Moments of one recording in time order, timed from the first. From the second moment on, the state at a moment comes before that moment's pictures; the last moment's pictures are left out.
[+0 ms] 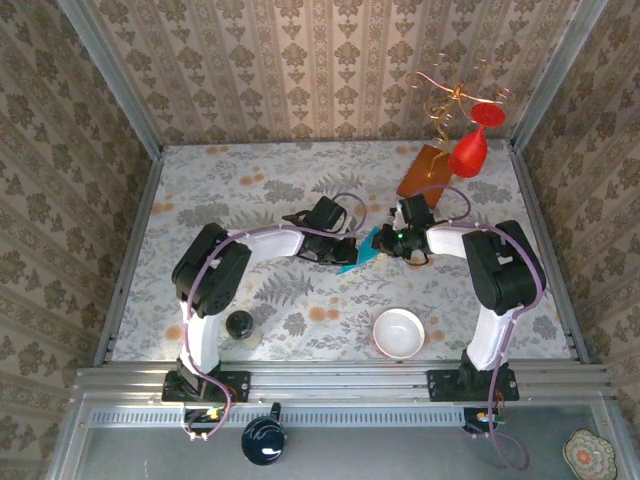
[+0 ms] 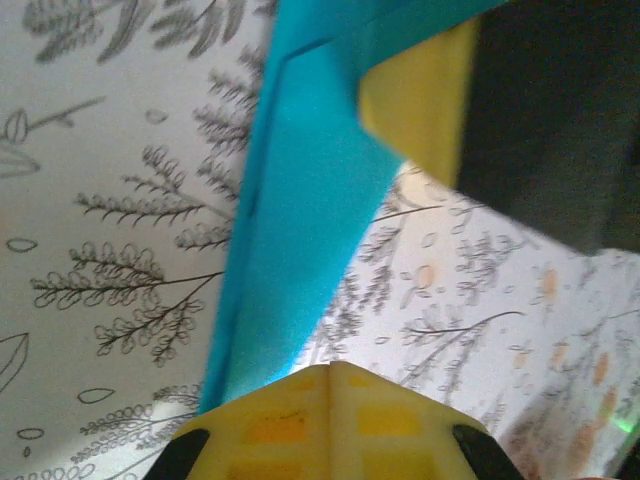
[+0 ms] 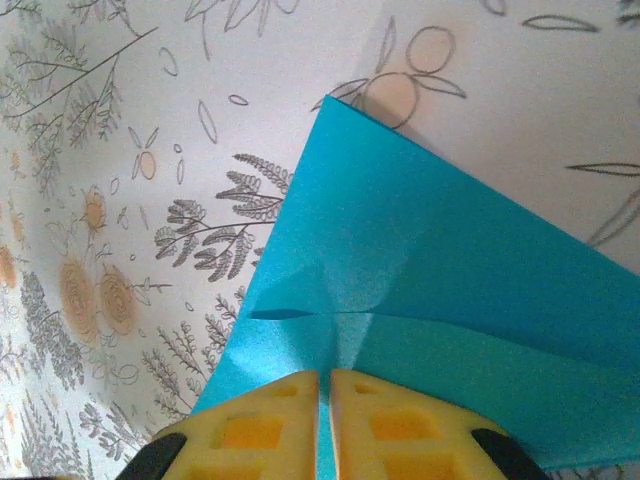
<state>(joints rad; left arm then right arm) -0.77 1.97 1.27 -0.31 0.45 -0.54 0.26 1.85 0.94 -0.08 -0.43 0.60</state>
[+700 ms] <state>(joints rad) -0.76 2.07 1.35 -0.36 0.44 -0.54 0.26 1.89 0.96 -0.08 -0.53 0.53</state>
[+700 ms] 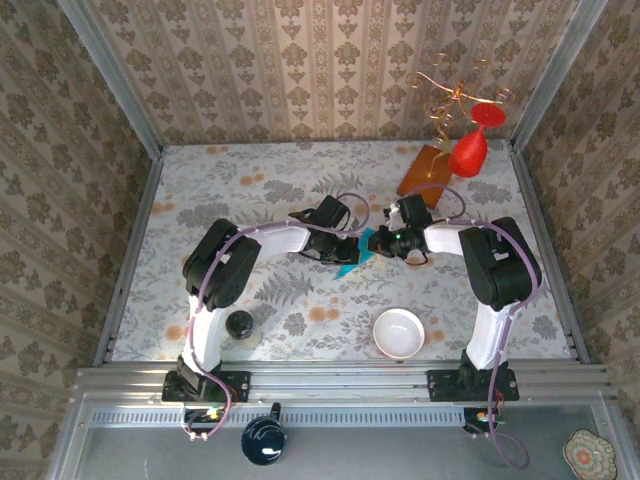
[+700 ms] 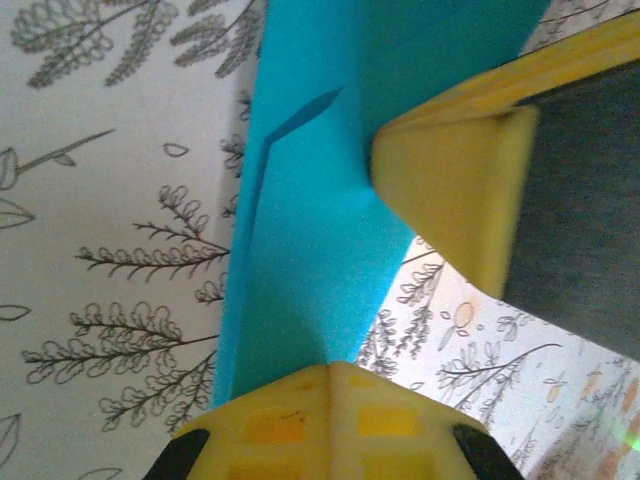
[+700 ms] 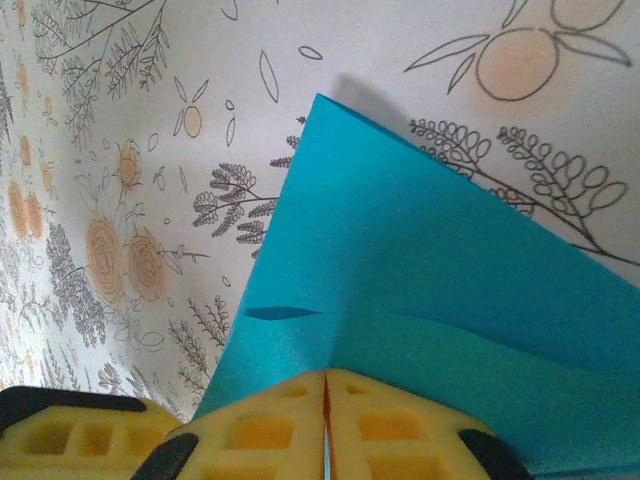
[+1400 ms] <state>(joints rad) -0.76 2.07 1.33 -0.34 0.43 -0.55 0.08 1.90 0.95 0.01 -0.48 0.66</state>
